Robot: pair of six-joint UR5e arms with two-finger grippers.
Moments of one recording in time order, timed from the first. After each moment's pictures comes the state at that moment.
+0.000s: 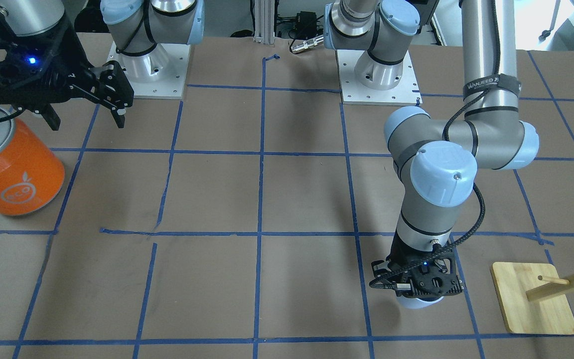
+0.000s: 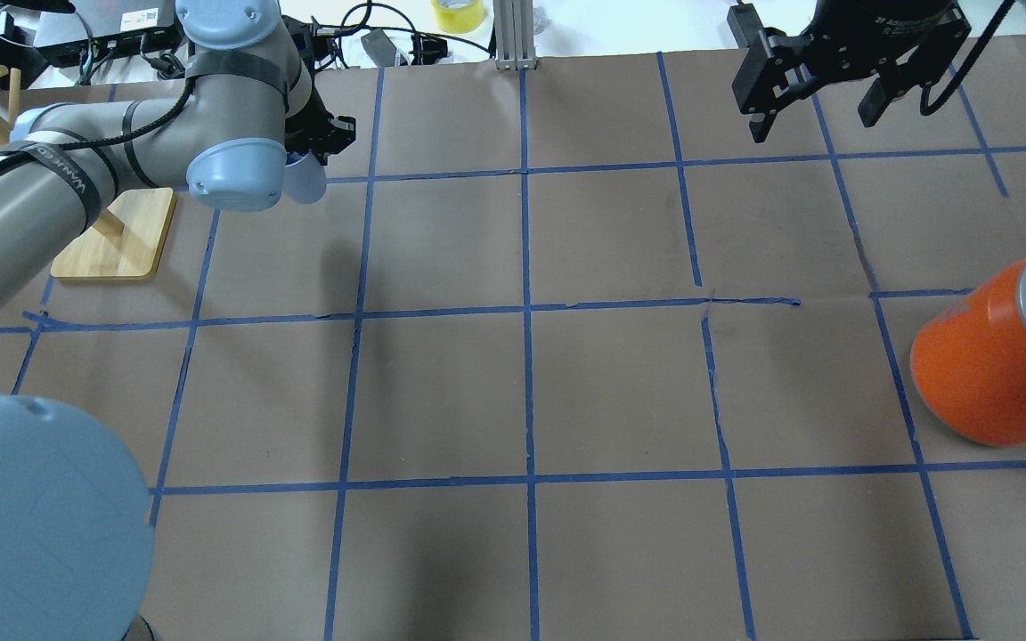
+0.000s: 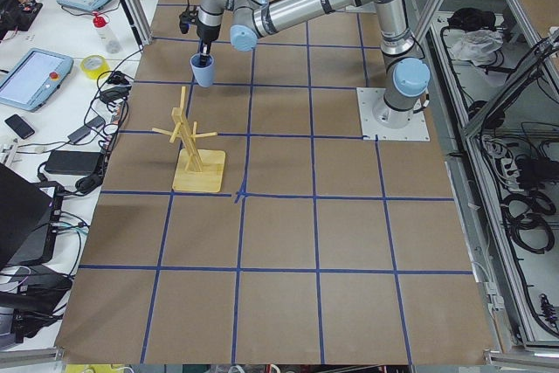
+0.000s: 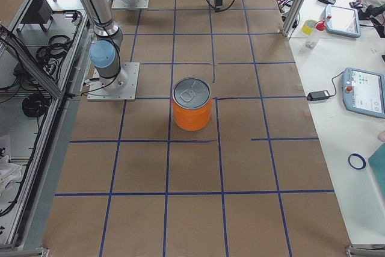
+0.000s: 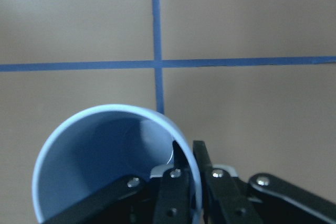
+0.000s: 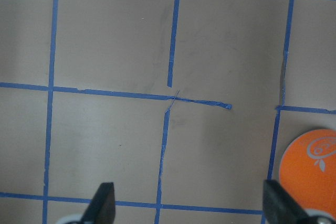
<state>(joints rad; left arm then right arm) -1.56 -2.06 -1.56 -0.82 1.67 -0.01 1.56 -1.53 1.41 -1.52 -1.59 -0.11</state>
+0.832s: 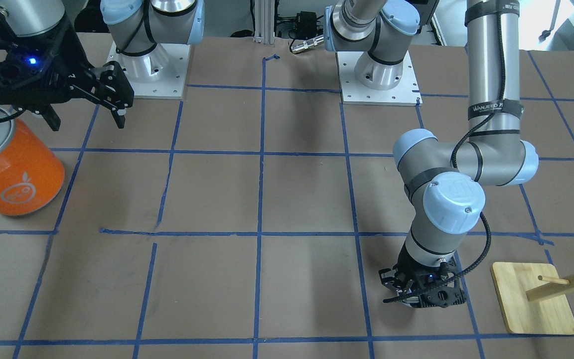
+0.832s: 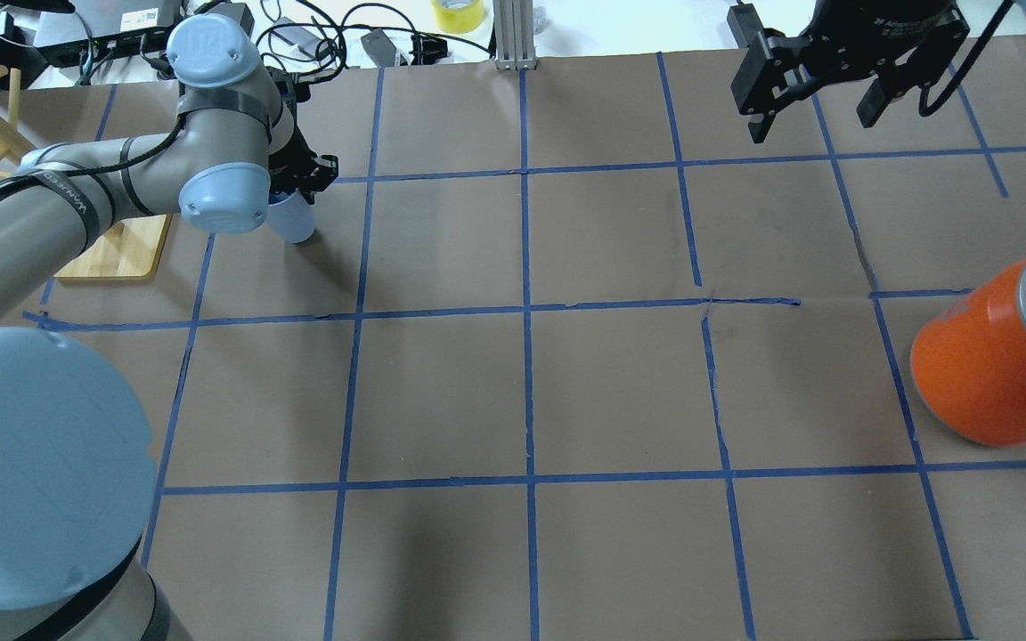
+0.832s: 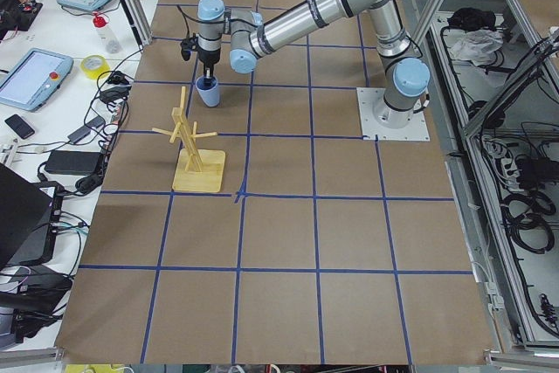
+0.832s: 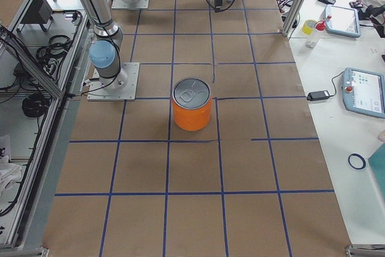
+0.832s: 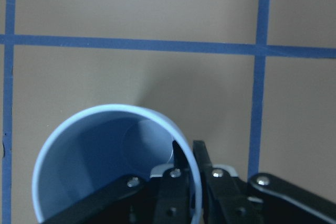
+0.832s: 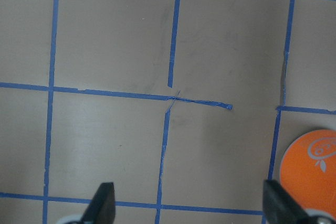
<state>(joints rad) -1.50 -2.12 -1.59 -0.81 1.64 0.00 1.56 -1.53 1.41 -1.53 -1.59 -0.11</state>
